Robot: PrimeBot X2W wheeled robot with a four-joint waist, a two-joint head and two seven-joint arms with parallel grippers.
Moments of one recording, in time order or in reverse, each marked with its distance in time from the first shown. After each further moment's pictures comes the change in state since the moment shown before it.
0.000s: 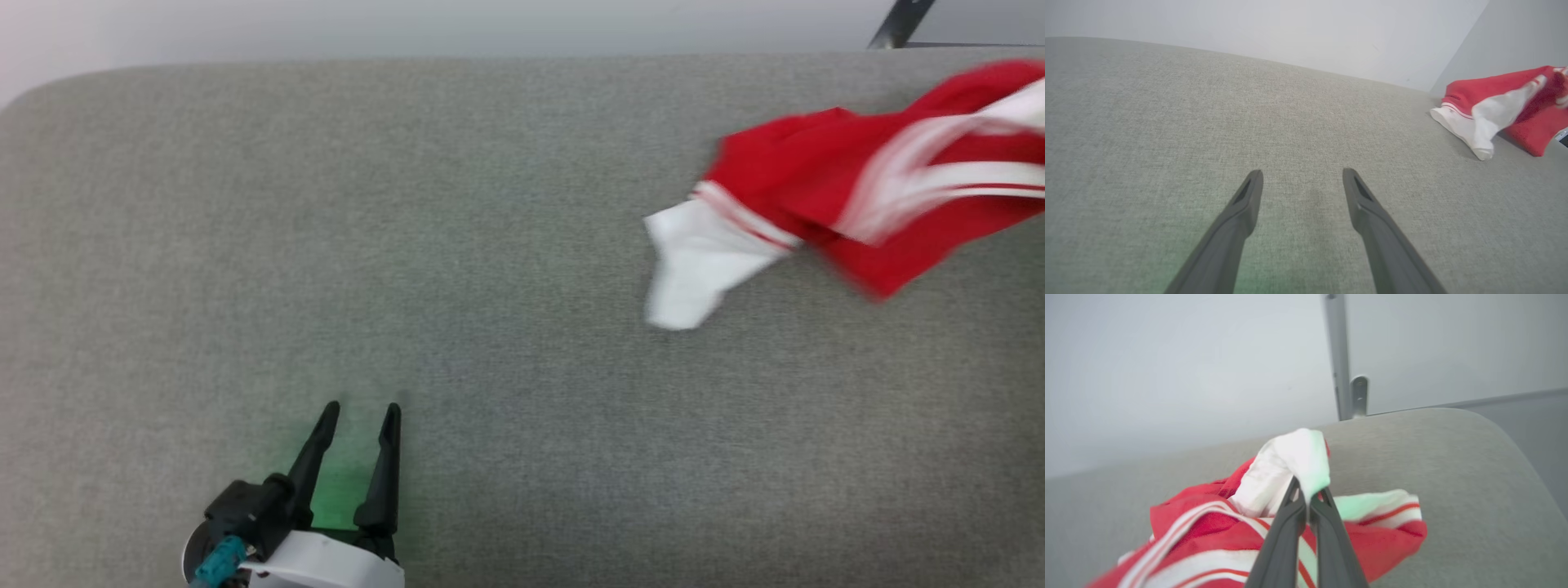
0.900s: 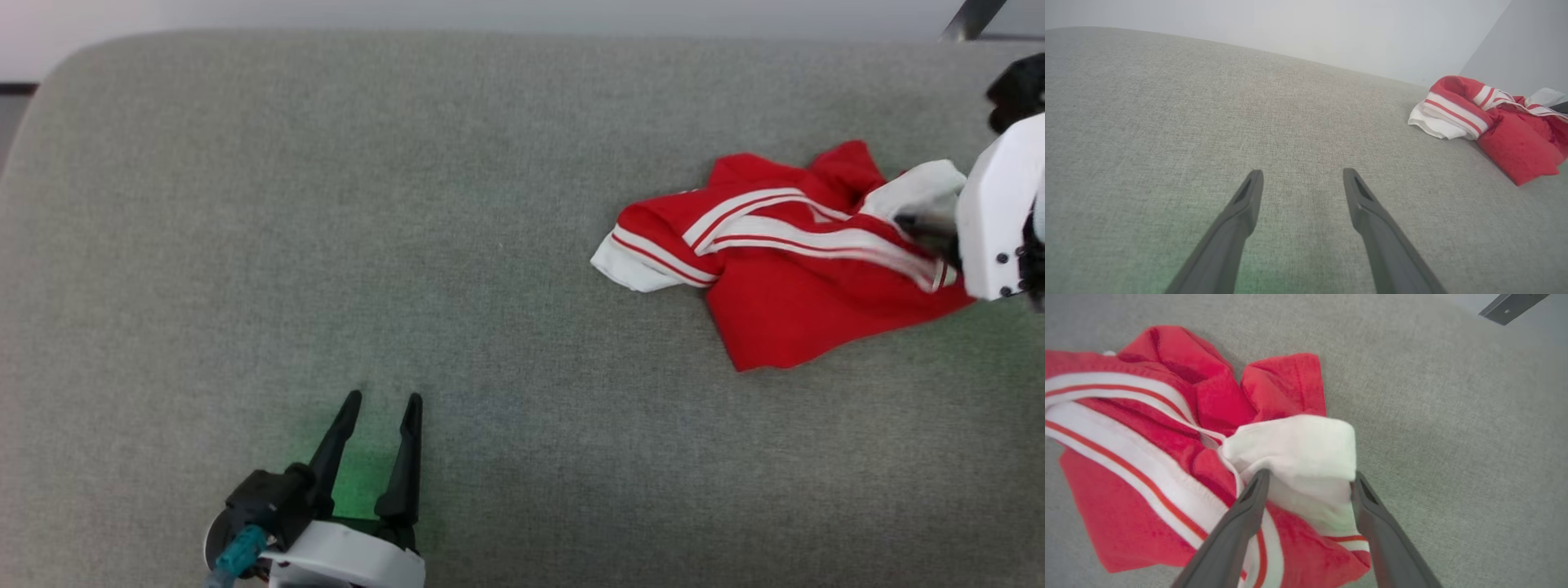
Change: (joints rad) left arm -0.016 -0.026 -0.021 -0.001 0.005 0.001 0.000; right arm 0.055 0.064 0.127 -0.257 -0.207 0.000 0.444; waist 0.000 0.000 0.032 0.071
